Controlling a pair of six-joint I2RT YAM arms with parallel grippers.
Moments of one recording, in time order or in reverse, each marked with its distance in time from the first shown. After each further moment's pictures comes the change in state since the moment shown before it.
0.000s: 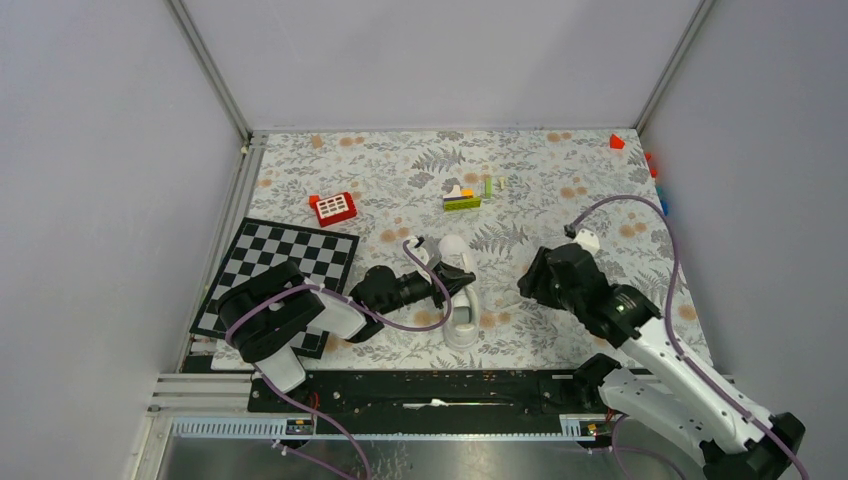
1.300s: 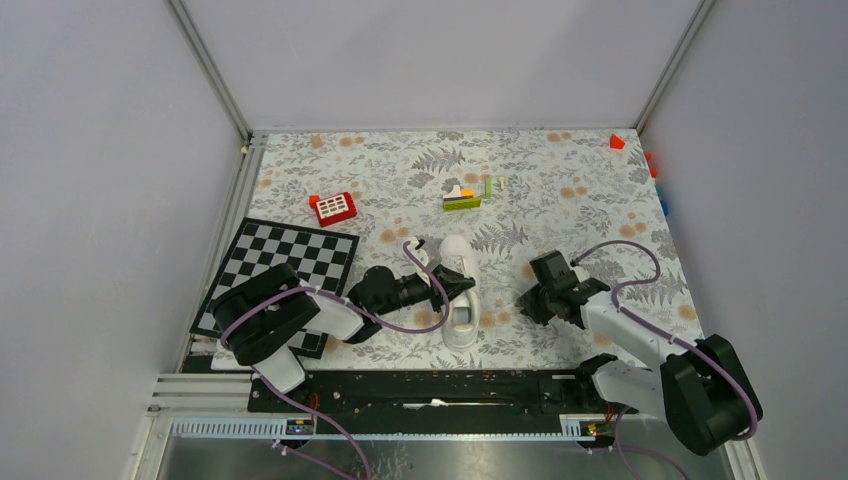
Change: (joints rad) left arm 0.000 -0.028 -0.013 -0.036 0.046 -0.014; right arm -0.174 0.388 -0.278 0.269 -0.145 0.552
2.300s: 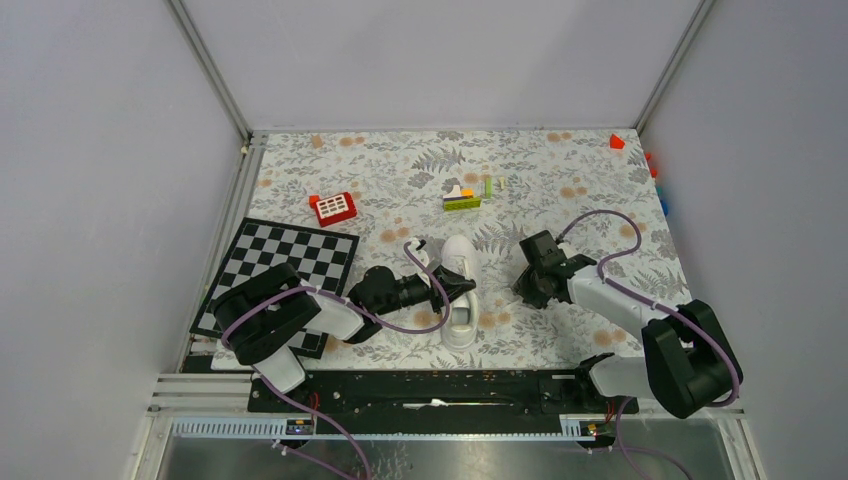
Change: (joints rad) left arm 0.000 0.005 0.000 0.003 0.025 -0.005; right arm -0.004 0.183 0.171 -0.036 0.044 -0.245
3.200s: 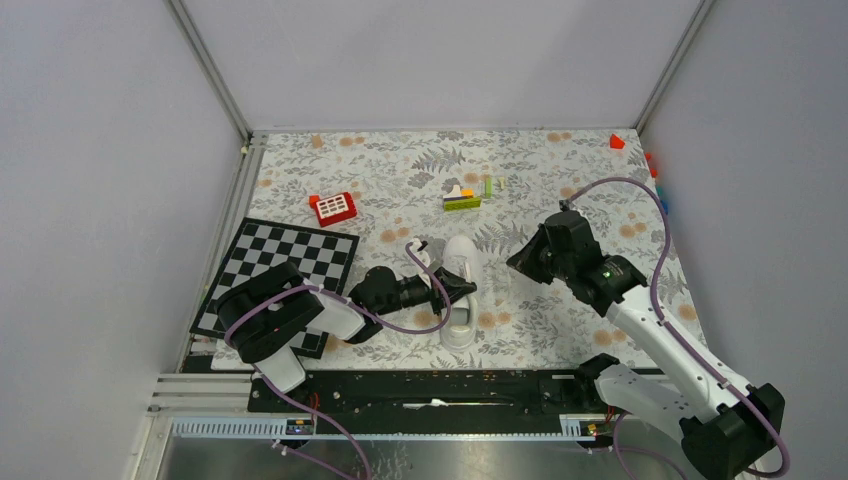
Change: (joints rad) left arm 0.000 0.013 0.000 0.004 0.019 -0.008; right arm 0.032 -0.339 0.187 -0.113 -0.130 -0.138
